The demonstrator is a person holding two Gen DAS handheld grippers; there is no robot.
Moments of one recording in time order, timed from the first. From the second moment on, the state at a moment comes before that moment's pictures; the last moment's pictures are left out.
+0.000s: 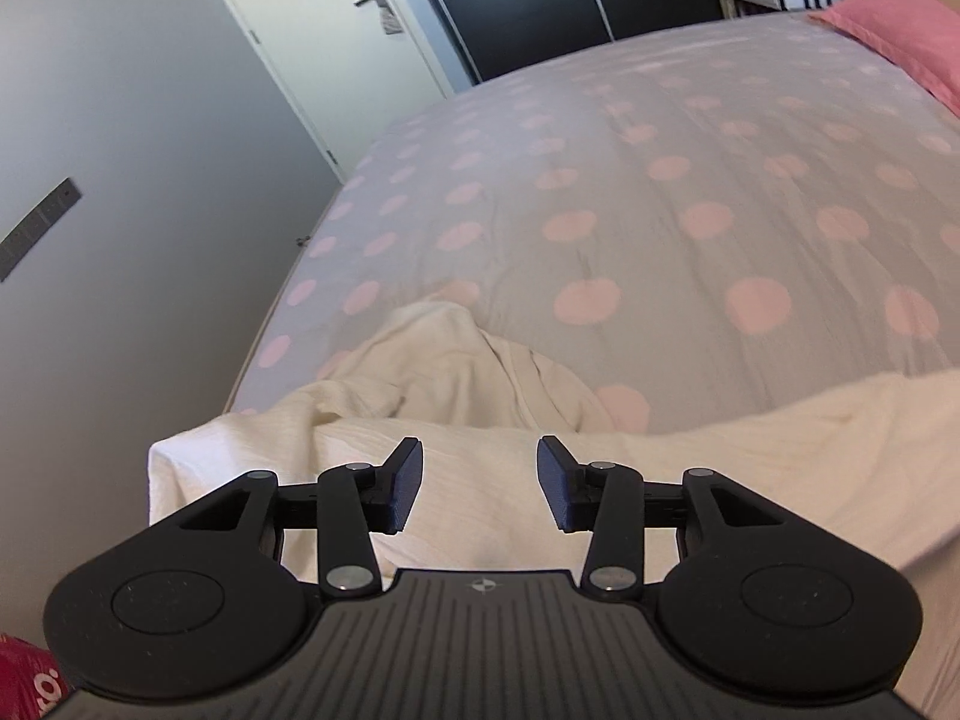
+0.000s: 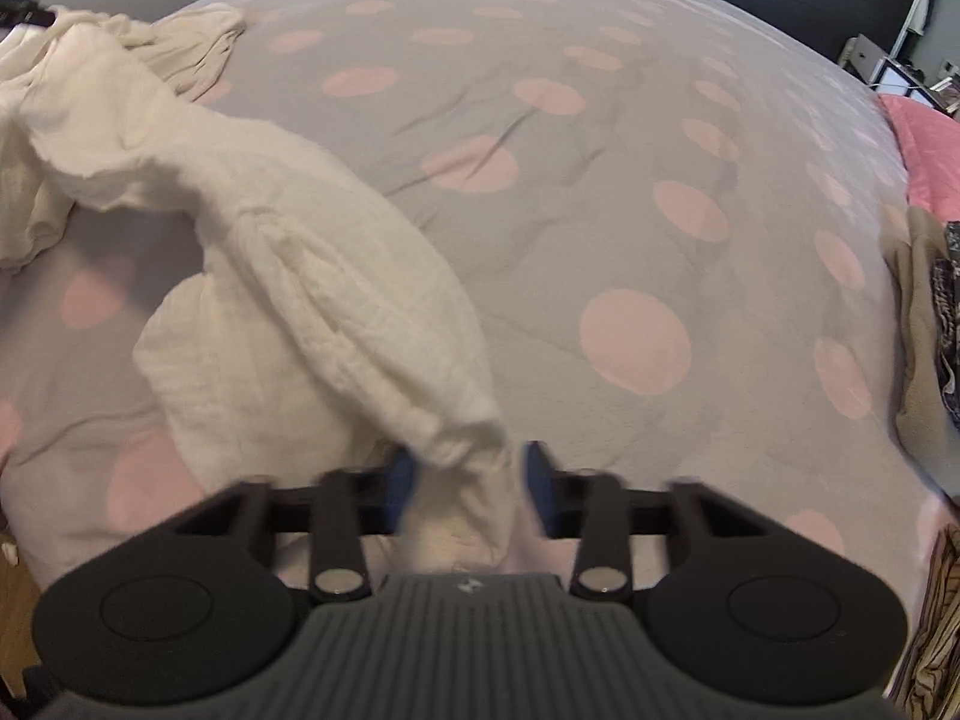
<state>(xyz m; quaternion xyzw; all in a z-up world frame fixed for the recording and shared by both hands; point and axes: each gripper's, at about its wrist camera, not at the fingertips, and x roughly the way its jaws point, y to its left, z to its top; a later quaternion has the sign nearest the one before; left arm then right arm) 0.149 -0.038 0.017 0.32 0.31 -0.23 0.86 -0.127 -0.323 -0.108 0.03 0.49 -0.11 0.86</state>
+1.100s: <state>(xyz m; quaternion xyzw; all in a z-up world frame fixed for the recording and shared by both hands) 0.149 -0.103 -0.075 0.58 0.26 -0.30 0.71 -0.144 -0.372 -0.062 0.08 0.39 -0.26 0.88</state>
